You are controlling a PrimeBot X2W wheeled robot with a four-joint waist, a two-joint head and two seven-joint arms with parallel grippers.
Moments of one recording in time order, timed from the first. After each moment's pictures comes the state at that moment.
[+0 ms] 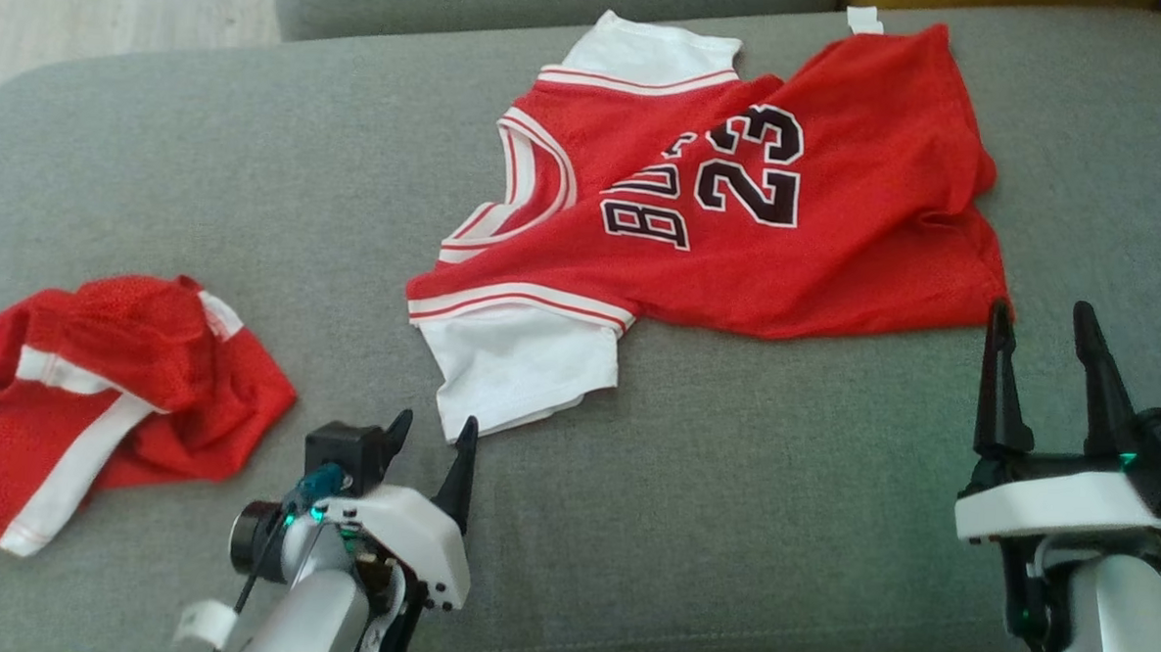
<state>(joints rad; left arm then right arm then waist) -0.21 0.06 -0.44 0.52 -0.33 0.07 -0.15 -0.11 -0.05 -0.10 0.17 0.11 0.13 -0.19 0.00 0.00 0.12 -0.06</state>
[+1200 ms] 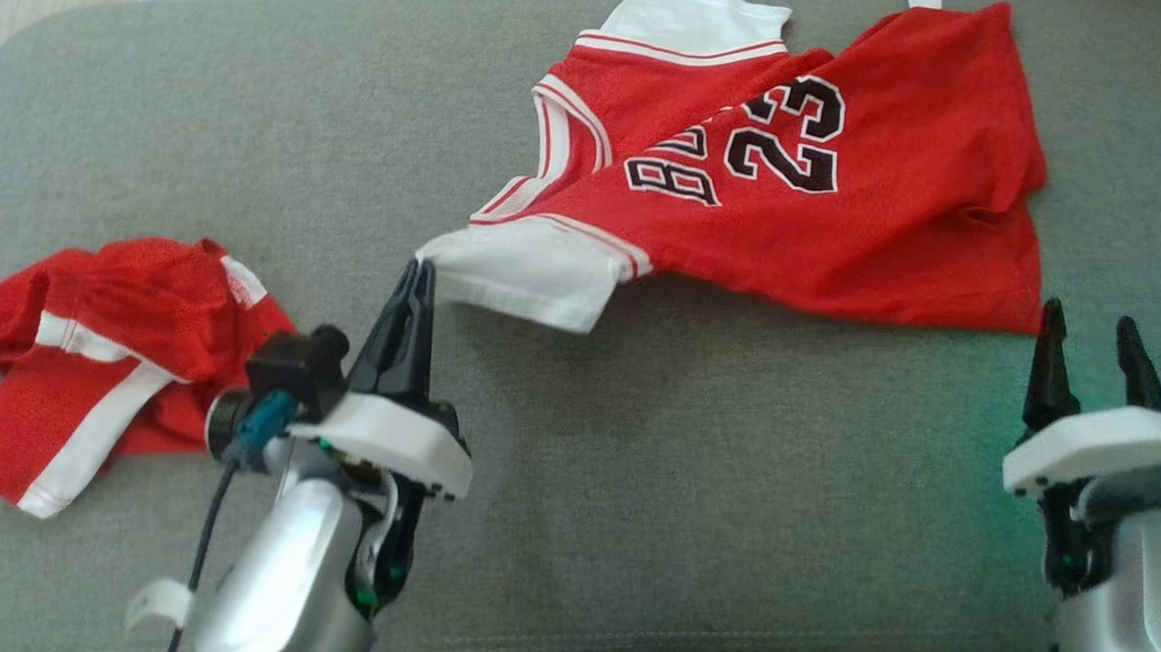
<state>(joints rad) -0.30 0.04 -0.37 0.34 -0.33 0.08 -0.25 -0.27 -0.04 -0.28 0.43 0.11 0.13 -0.05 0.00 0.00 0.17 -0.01</state>
